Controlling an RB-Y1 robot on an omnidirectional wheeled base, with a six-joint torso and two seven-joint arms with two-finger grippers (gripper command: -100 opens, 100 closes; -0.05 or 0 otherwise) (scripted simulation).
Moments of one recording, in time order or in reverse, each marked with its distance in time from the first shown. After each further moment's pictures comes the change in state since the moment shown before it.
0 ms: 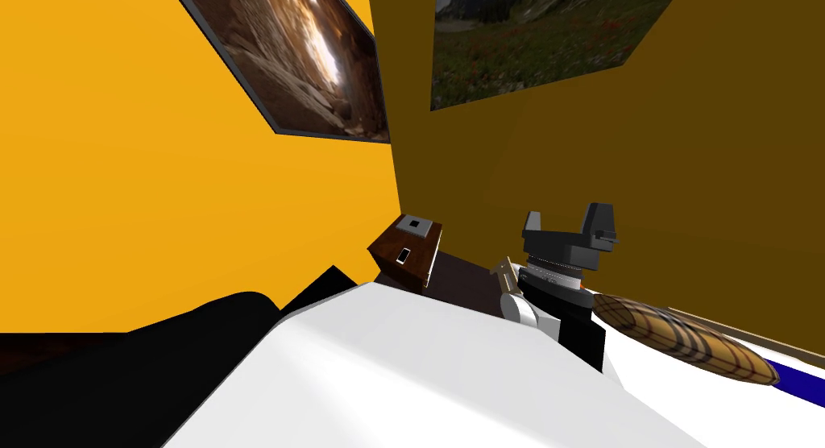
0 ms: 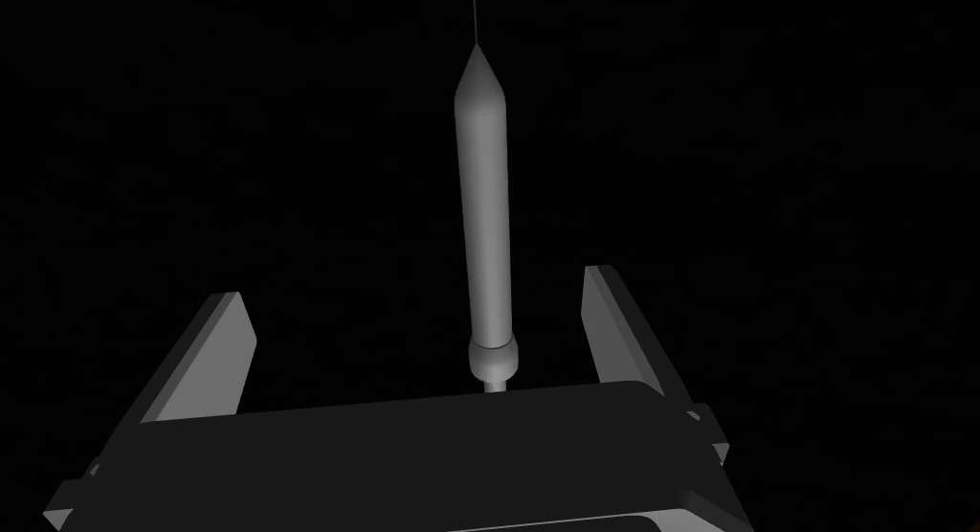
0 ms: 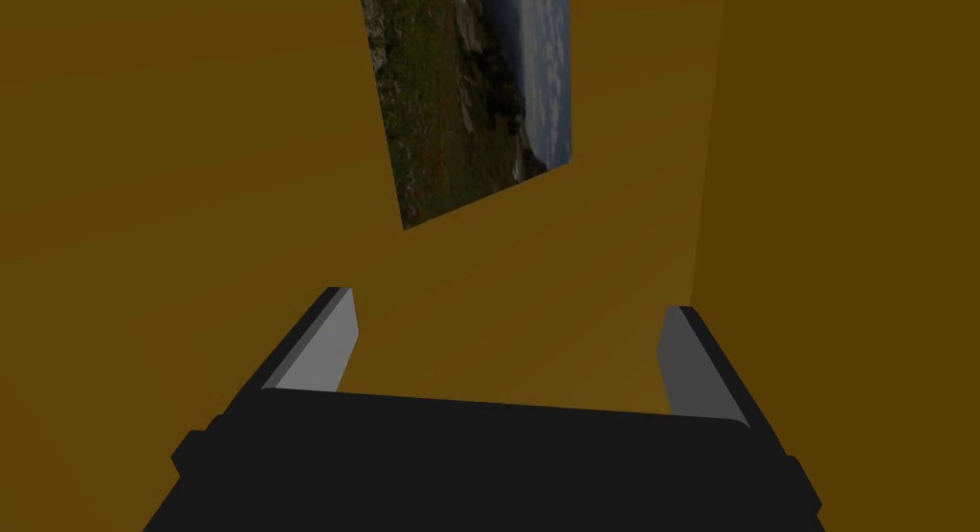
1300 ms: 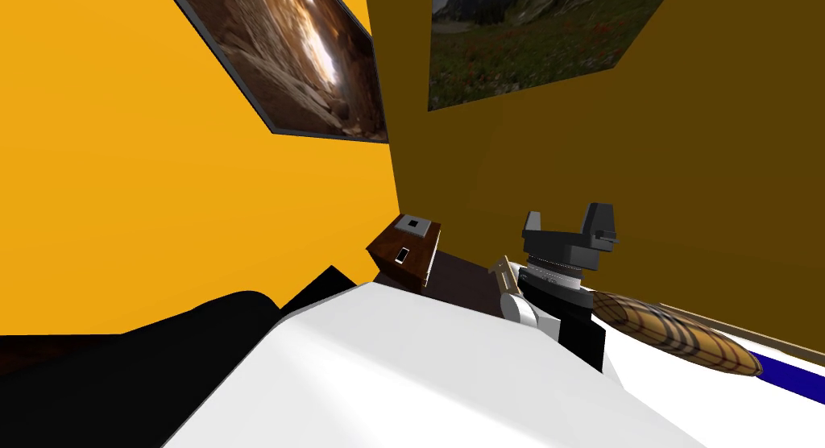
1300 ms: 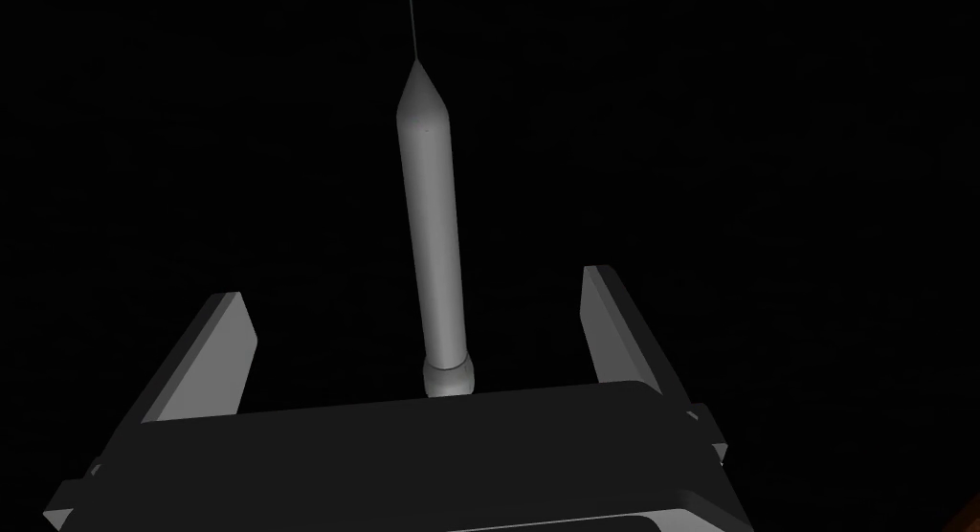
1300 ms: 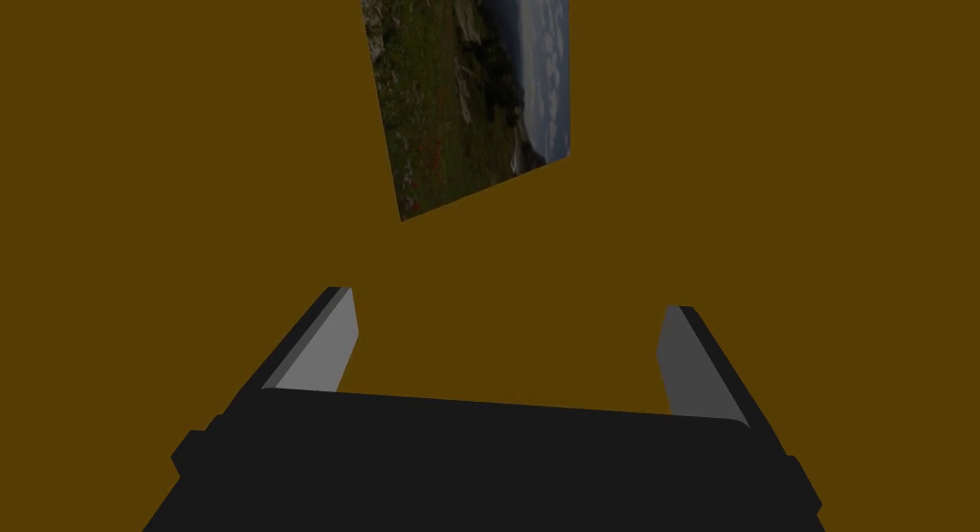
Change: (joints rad) left arm -0.029 -0.023 0.001 0.028 -0.003 0.038 0.000; right arm 0.000 0.000 0.000 0.000 0.000 0.000 0.000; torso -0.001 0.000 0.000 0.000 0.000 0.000
